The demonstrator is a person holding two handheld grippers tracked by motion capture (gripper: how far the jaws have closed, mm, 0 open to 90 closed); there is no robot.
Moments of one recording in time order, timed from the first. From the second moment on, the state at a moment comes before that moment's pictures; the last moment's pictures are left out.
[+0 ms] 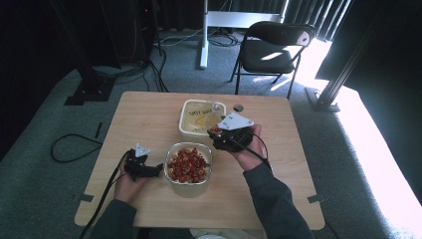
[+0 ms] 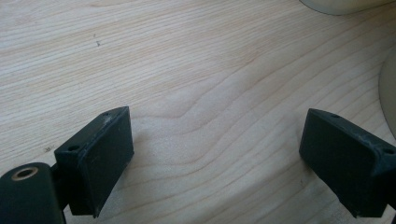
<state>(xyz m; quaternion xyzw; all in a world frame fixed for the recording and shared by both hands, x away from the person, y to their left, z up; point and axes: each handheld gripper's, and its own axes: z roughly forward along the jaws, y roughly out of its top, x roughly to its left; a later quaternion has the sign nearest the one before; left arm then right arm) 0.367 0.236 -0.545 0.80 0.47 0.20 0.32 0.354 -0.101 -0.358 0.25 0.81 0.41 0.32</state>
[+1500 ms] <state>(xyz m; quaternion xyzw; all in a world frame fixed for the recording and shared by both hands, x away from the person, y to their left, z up) 0.367 0.236 -0.545 0.80 0.47 0.20 0.32 0.320 -0.050 -0.376 0.05 0.82 0.19 0.54</state>
